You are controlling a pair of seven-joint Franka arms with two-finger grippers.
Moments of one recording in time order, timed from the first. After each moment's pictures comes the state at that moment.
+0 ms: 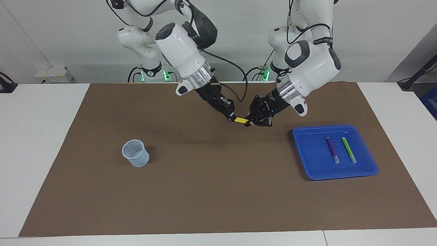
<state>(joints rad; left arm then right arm) 0.15 0.16 -0.56 -1.80 -0.66 2.17 -1.70 0.27 0.22 0.27 -1.66 0.42 2.39 1.14</state>
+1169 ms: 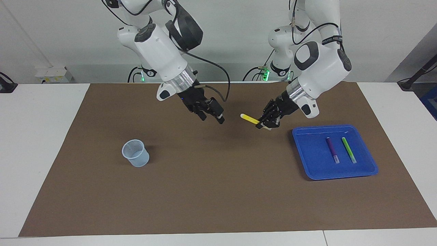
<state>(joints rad) 0.21 0.15 -0.56 -1.80 -0.51 2.04 -1.14 0.09 0.17 0.25 -1.61 0.33 2.08 0.64</state>
